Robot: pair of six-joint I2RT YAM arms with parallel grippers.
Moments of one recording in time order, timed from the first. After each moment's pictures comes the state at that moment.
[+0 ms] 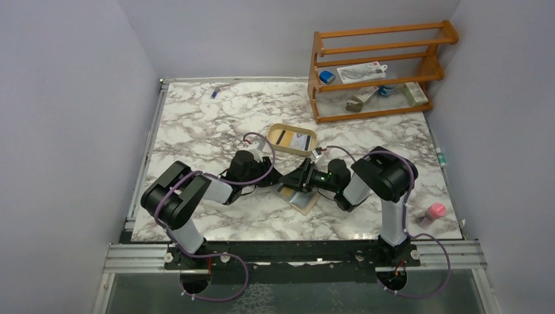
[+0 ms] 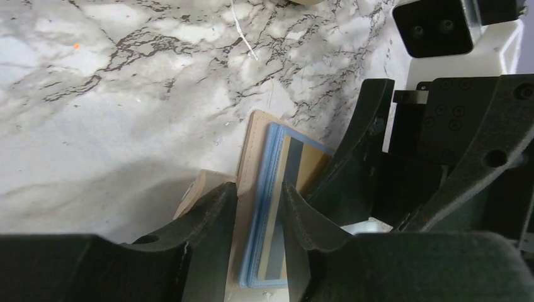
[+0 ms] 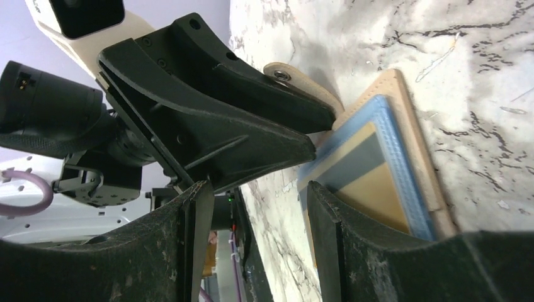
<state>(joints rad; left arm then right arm) -0.55 1.67 0.46 0.69 0.33 -0.69 0.64 2.02 0.45 1.38 -0.54 1.23</state>
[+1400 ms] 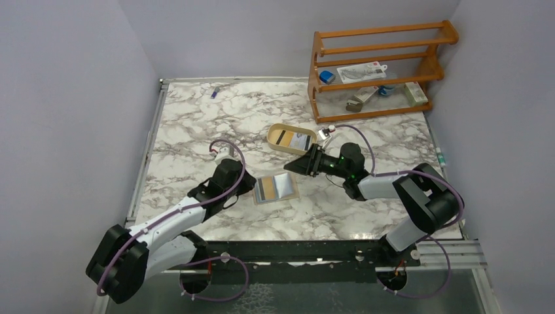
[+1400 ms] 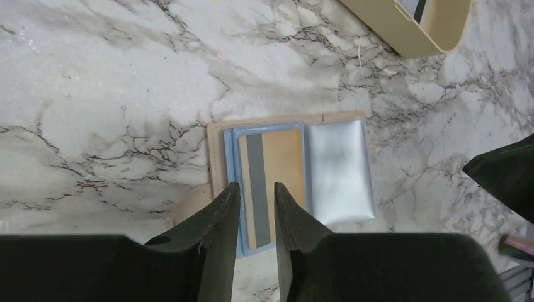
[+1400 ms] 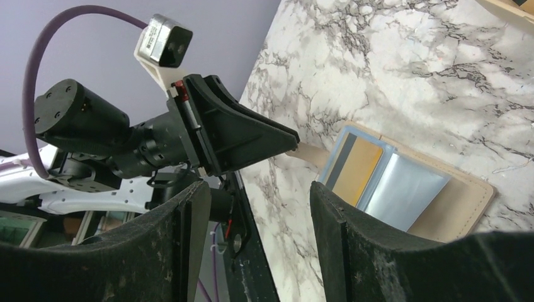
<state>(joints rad) -0.62 1.01 0.41 -0.05 -0.18 -0.86 0.56 1.59 0.50 1.00 -0.64 0.97</state>
